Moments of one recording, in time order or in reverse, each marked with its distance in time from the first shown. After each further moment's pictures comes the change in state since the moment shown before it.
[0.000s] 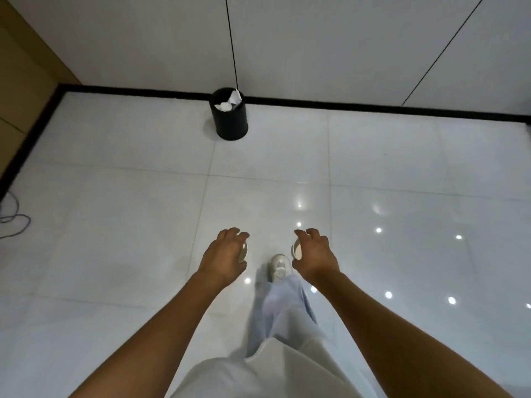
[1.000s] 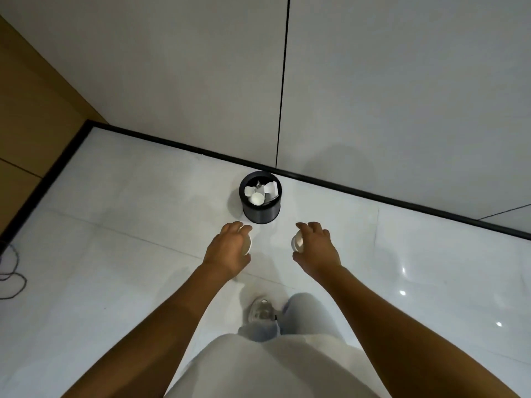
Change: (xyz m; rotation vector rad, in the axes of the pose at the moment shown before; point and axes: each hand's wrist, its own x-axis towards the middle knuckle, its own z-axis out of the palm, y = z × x) left_hand 0.541 -0.153 -0.324 -0.107 0.061 -0.194; right_hand 0.590 -0.225 -0.279 -0.048 -0.065 -0.154
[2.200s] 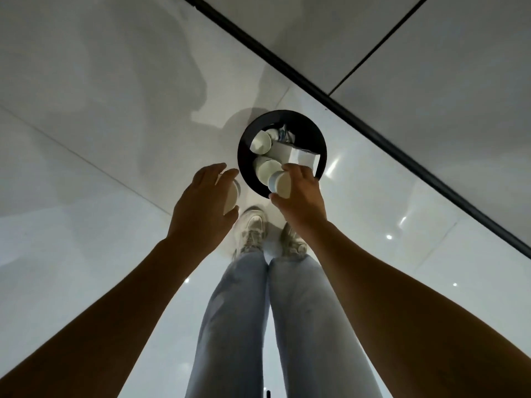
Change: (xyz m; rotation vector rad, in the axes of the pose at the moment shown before) left_hand 0.379 -0.159 0.150 -0.194 0.072 -0.280; right_hand 0.493 0.024 0.203 0.113 -0.232 -0.116
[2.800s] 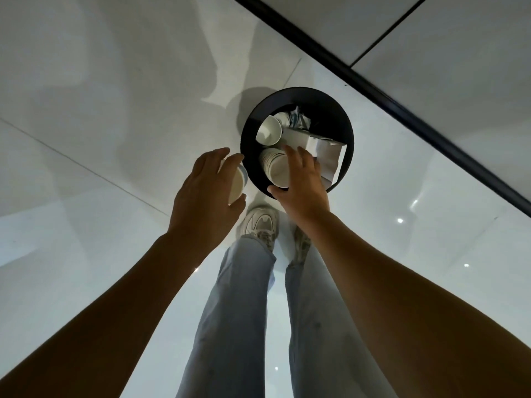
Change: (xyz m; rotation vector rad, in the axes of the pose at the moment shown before) left_hand 0.058 -0.043 0.059 -0.004 -0.017 -0.015; right_hand 0.069 0.034 0.076 -0.109 -0.028 -0.025
